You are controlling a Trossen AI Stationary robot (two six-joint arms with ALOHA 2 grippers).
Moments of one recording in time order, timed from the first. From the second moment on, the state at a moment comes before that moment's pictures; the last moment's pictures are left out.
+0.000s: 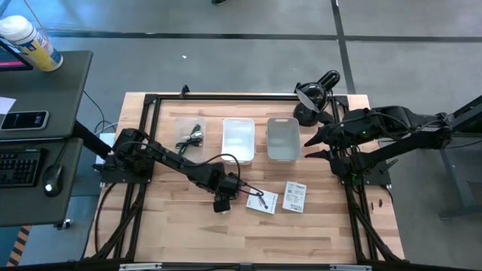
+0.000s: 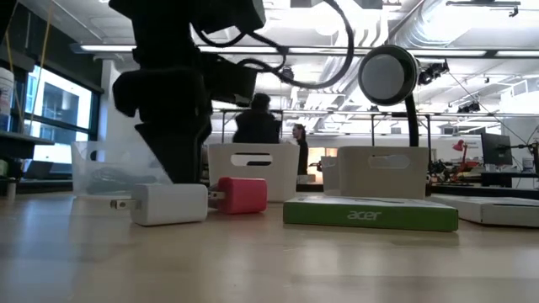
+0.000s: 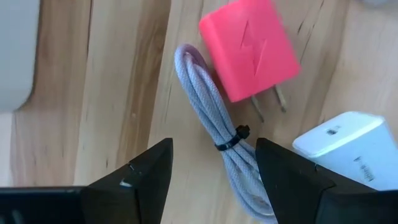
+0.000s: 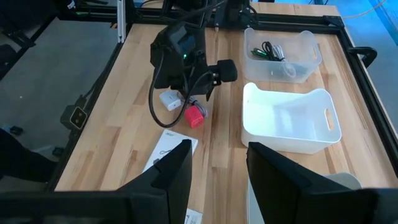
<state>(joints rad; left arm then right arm) -0.17 1.90 1.21 -0.68 -0.14 -0.45 0.15 0.99 1.35 -0.97 0.01 0.05</state>
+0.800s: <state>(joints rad) -0.17 1.90 1.20 -0.67 -0.11 -0.42 0.15 0.99 1.35 -0.97 0.02 0.04</state>
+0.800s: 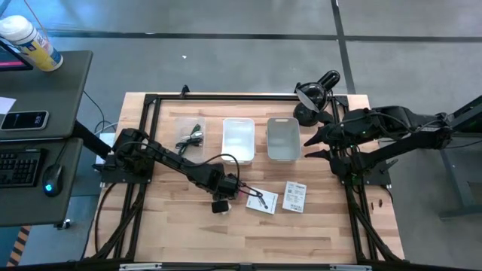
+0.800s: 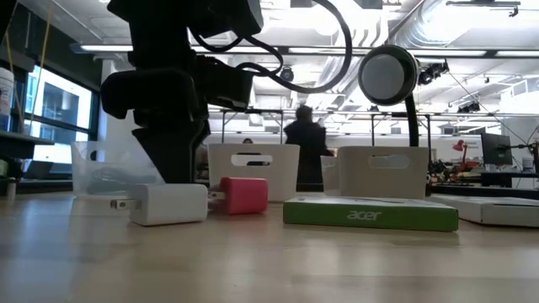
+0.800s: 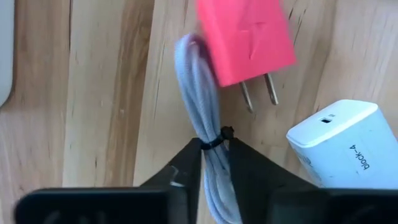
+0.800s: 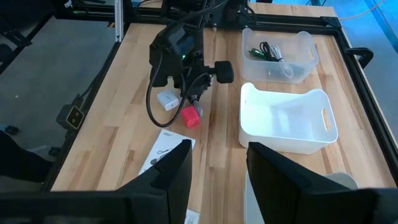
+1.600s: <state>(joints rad) -0.17 1.90 1.20 -0.68 -0.11 -0.42 0.15 0.99 1.35 -0.97 0.02 0.05</state>
